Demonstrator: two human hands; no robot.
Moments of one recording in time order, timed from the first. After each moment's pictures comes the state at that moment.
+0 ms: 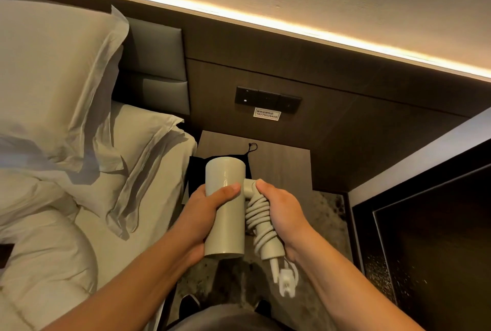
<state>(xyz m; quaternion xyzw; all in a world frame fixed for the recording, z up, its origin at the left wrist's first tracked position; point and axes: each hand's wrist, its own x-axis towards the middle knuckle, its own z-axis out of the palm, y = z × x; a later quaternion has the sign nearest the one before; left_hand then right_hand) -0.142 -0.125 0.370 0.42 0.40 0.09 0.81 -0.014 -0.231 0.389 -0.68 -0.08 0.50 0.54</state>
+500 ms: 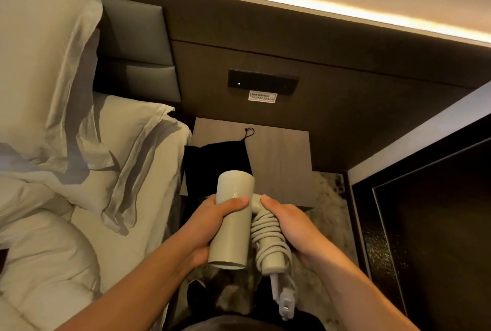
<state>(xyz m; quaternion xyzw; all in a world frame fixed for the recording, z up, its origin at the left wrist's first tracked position) -0.131 -0.133 0.337 0.38 0.40 -0.02 0.83 -0.002 -0.266 0.346 -0.71 -0.08 0.53 0.46</state>
